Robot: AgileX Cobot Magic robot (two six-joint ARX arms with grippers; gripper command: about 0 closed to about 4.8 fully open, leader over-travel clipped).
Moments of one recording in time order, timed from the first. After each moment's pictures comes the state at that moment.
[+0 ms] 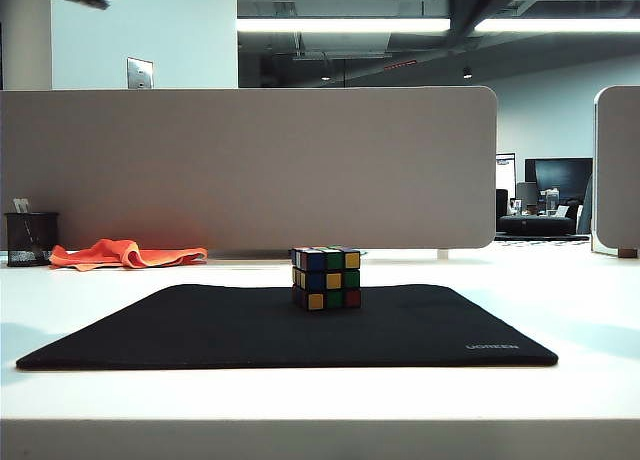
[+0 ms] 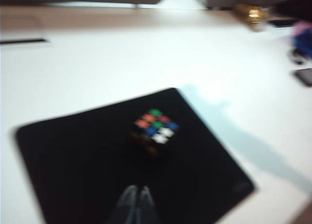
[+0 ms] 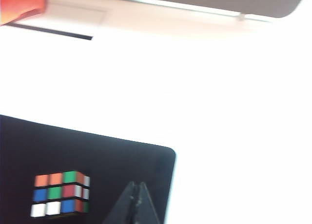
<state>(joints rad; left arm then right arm) -0.17 0.91 0.90 -0.39 0.49 -0.10 0.38 1.56 1.65 -0.72 0.19 0.12</state>
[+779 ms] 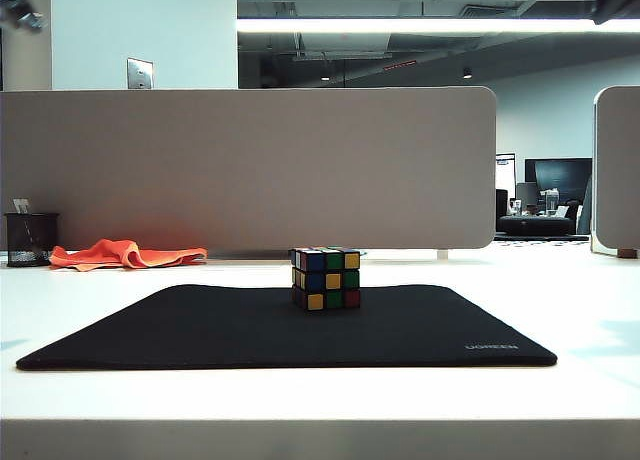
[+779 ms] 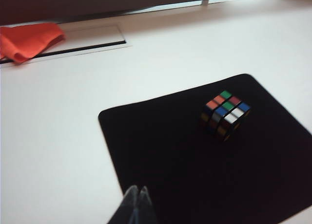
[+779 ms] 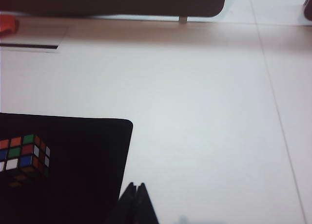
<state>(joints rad) -0.23 0.70 0.73 -0.39 0.17 0.02 0.27 0.93 0.93 -0.43 0.18 0.10</state>
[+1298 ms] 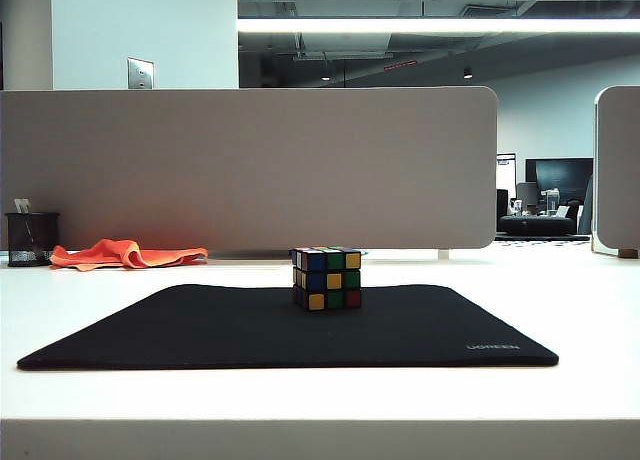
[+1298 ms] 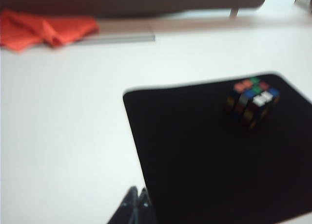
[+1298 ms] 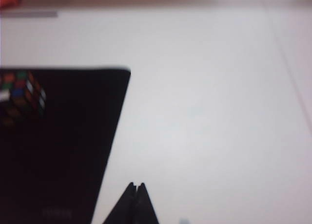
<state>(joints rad) -0.24 0.34 0.37 -0.31 0.05 -0.04 0.27 0.53 0.48 -0.40 0.15 0.14</state>
